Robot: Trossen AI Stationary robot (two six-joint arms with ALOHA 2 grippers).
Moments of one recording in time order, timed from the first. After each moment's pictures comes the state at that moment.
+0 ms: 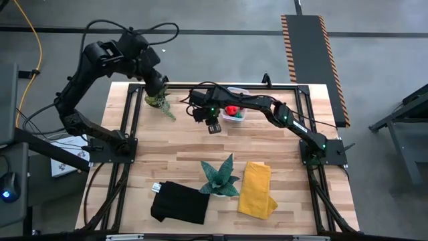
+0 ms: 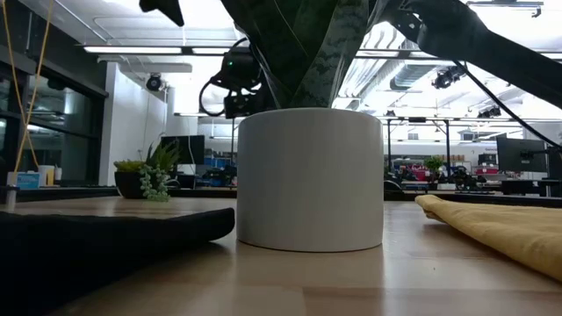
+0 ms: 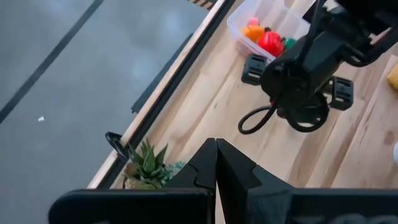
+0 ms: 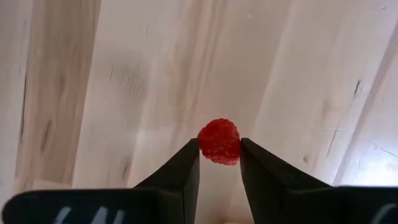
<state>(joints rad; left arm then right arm) 0.81 1.38 1.92 -1.47 0.01 0.15 -0.27 2.48 2.36 -1.23 -0.04 -0.54</state>
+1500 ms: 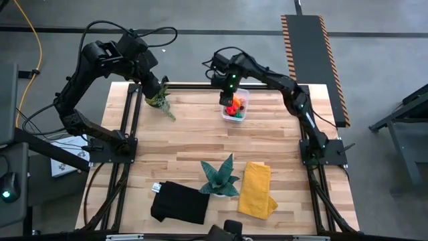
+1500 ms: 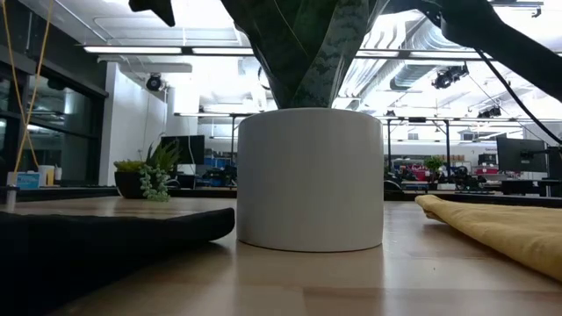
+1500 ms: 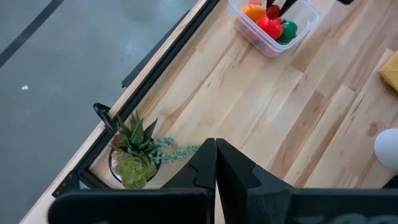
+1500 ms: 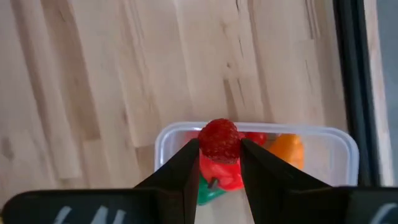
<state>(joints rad) 0.80 1.38 1.93 -1.57 0.01 0.06 -0.51 2.27 2.36 -1.42 -0.20 -0.32</state>
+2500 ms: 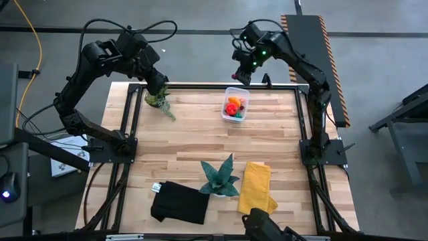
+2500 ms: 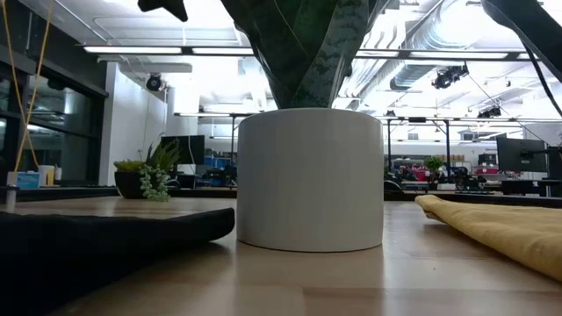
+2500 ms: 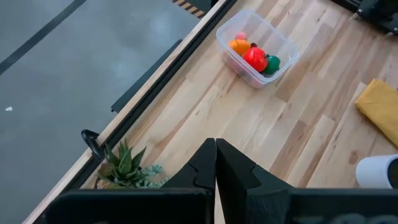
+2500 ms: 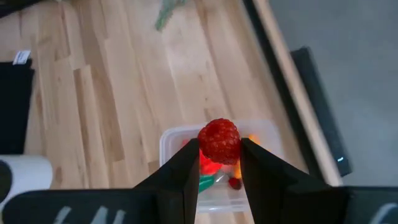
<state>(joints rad) 0.80 1.38 1.93 -1.46 0.06 0.03 -0.70 2.00 2.30 -1.39 -0.37 -0.31</state>
